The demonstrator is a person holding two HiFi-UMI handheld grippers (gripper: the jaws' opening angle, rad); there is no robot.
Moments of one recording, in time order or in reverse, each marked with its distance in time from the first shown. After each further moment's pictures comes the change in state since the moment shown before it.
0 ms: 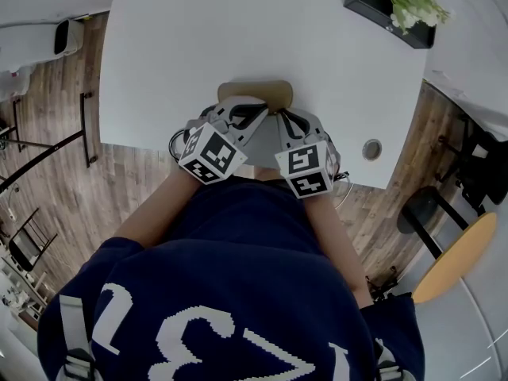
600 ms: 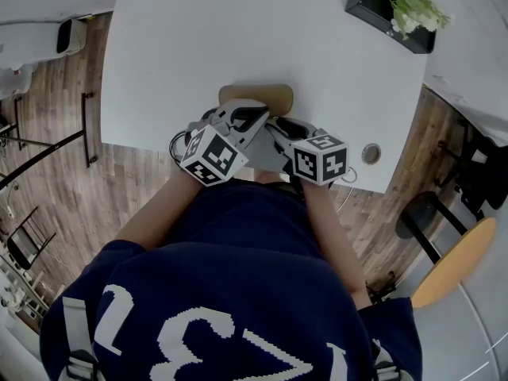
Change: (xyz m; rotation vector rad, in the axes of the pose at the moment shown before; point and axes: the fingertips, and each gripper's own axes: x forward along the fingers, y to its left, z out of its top) left arm 0.000 0.000 0.000 -0.005 0.007 0.009; right arm 0.011 0.024 -0.015 0.567 0.000 0.357
